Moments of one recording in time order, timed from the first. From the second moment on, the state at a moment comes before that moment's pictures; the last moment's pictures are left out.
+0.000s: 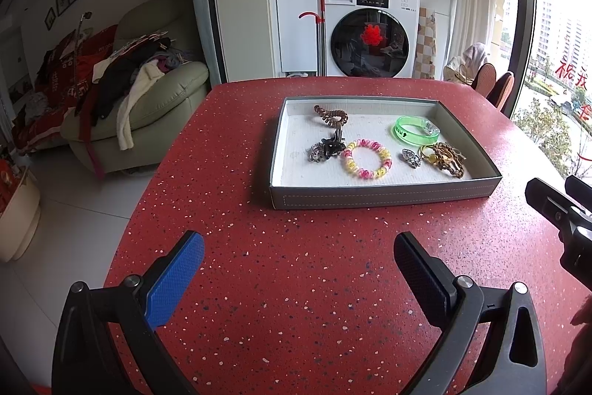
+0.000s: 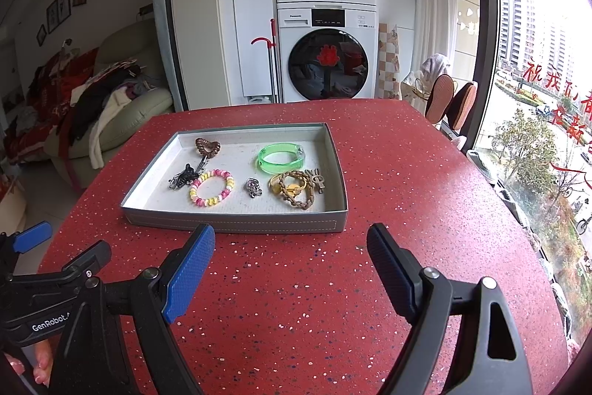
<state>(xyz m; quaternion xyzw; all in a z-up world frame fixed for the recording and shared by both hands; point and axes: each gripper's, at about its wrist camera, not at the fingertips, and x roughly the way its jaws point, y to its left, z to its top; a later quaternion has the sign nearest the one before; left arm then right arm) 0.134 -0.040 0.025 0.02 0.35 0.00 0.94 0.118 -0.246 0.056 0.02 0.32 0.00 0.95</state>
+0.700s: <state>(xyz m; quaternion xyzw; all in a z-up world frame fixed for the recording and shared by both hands) 0.134 -0.040 0.023 0.02 0.35 0.00 0.94 0.117 -0.245 0.055 0.02 0.32 0.00 0.95</state>
